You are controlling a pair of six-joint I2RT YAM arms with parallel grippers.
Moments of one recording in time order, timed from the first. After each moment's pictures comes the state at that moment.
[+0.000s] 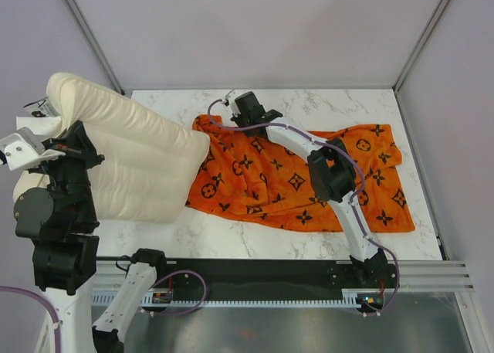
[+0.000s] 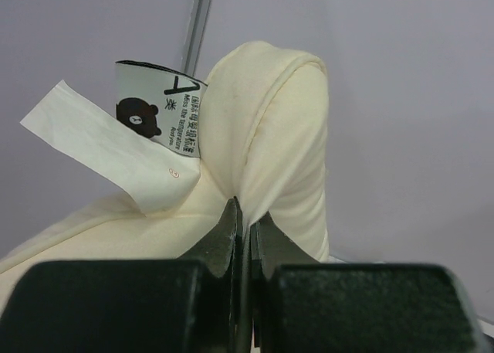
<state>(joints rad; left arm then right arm) -0.13 0.59 1.33 -0.41 -0.45 -0.19 0.65 2.38 2.03 -0.42 0.16 -0.22</state>
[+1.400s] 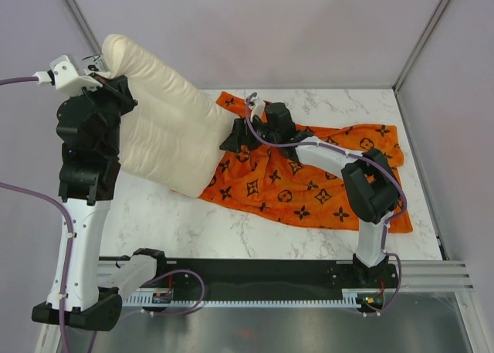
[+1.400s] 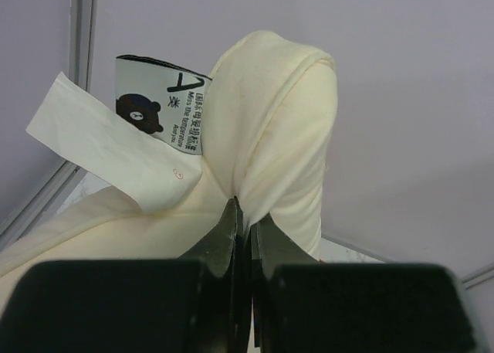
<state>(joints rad) -0.13 1.00 1.47 -0.33 -0.30 -0.39 0.61 1.92 1.36 0.17 -0.51 0.47</state>
